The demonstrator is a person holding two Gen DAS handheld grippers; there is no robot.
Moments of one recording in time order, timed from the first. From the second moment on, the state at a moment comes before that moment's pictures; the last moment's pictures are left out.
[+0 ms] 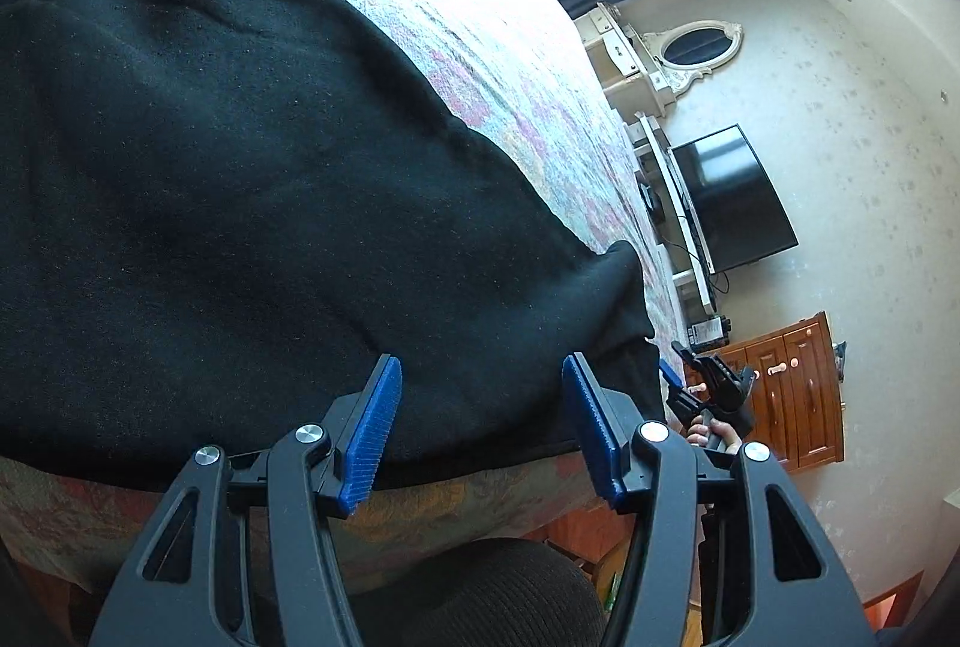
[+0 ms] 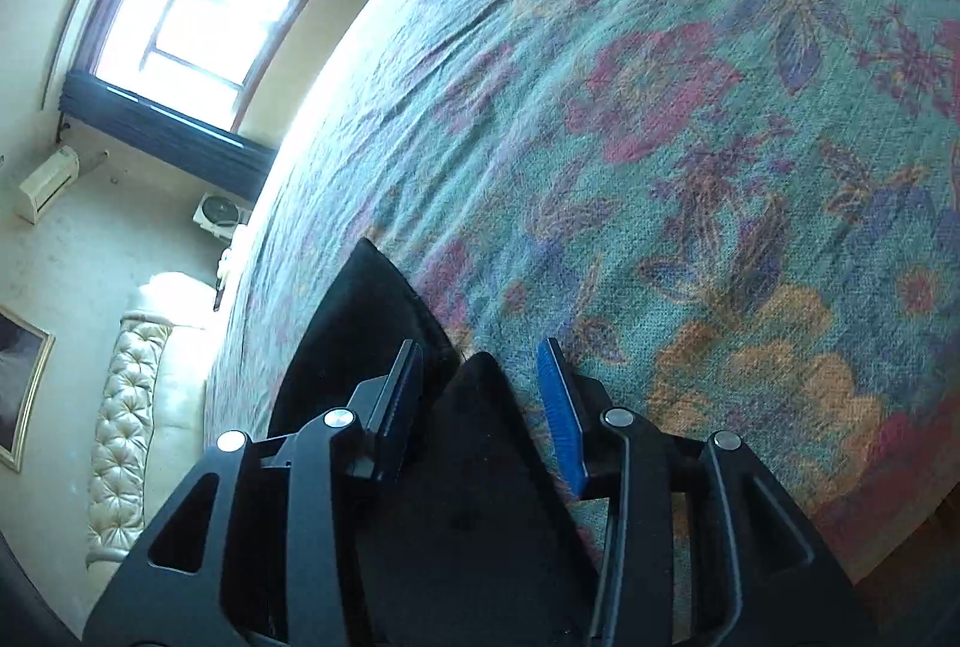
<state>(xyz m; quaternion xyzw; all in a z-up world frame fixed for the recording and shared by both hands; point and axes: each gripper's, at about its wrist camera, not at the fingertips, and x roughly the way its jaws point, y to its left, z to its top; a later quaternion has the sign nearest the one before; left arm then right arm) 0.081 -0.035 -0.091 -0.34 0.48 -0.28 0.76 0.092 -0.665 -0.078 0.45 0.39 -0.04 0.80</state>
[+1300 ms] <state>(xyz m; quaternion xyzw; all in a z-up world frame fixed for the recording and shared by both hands) 0.055 -0.110 -0.097 -0.48 0.46 -0.33 0.67 0.089 -0.615 -0.104 0.60 0.30 -0.04 0.74</state>
